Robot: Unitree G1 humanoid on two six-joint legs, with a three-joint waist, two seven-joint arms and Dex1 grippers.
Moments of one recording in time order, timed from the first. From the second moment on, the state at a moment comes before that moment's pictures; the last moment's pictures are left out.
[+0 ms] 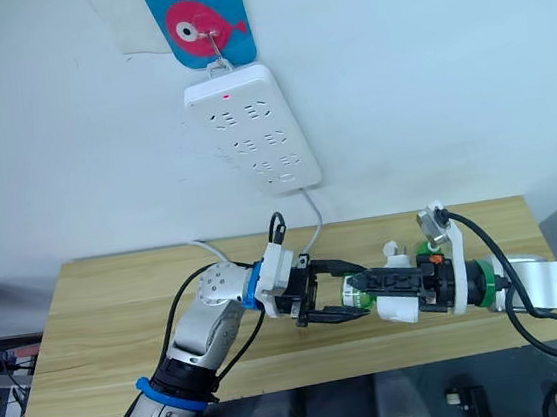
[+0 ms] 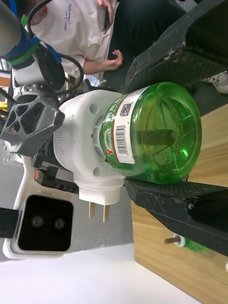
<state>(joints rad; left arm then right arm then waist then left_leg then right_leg) -0.44 0.25 -0.30 0.03 -0.40 0.03 -1.33 -0.26 -0.87 -0.04 -0.25 1.94 1.16 0.21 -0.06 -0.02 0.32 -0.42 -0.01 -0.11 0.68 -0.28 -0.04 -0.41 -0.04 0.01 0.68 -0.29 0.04</state>
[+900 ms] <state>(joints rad) -0.46 0.21 -0.29 -0.01 -0.45 0.13 -1.27 -0.22 -0.97 -0.01 -0.22 1.94 1.22 0.41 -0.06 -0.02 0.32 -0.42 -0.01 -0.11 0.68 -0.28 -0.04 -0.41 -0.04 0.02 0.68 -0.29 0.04</state>
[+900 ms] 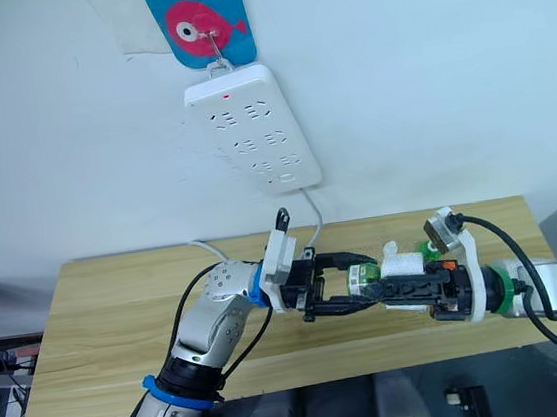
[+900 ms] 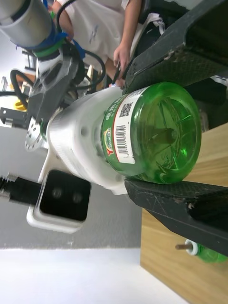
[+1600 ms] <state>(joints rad) -0.48 0.21 -0.28 0.04 -0.43 0.10 -1.24 0.14 -1.19 -0.12 -0.48 1.95 1.05 0.56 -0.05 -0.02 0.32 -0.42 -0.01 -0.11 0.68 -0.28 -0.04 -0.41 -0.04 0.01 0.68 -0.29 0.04</state>
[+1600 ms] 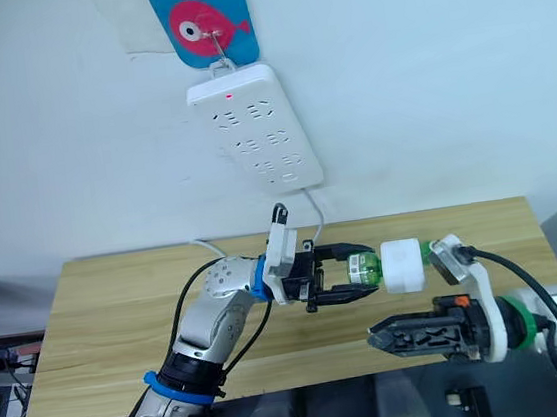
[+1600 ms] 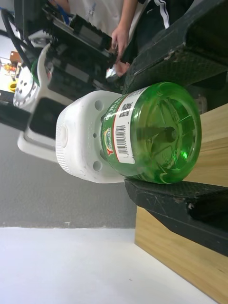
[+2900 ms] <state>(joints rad) -0.50 0.21 -0.27 0.05 -0.43 0.11 -1.26 -0.14 -1.02 -0.16 -0.11 1.88 1.20 0.26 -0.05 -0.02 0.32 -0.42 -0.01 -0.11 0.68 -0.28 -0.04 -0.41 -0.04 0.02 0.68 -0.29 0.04</state>
